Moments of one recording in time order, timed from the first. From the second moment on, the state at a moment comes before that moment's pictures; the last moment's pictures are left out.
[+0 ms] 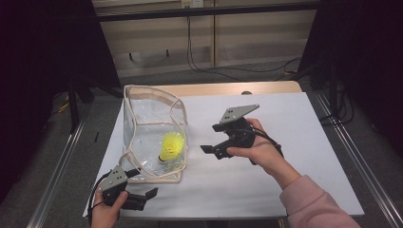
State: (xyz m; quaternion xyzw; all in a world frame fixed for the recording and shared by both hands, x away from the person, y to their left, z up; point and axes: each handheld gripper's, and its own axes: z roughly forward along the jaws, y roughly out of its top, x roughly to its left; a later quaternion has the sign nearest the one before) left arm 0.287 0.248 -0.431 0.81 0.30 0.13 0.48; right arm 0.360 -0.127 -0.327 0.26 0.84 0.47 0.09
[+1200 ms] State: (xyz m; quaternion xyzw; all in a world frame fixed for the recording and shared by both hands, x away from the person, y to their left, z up) left arm 0.287 0.248 -0.431 0.81 0.30 0.13 0.48; right arm 0.353 -0.164 -0.364 0.29 0.83 0.47 0.10
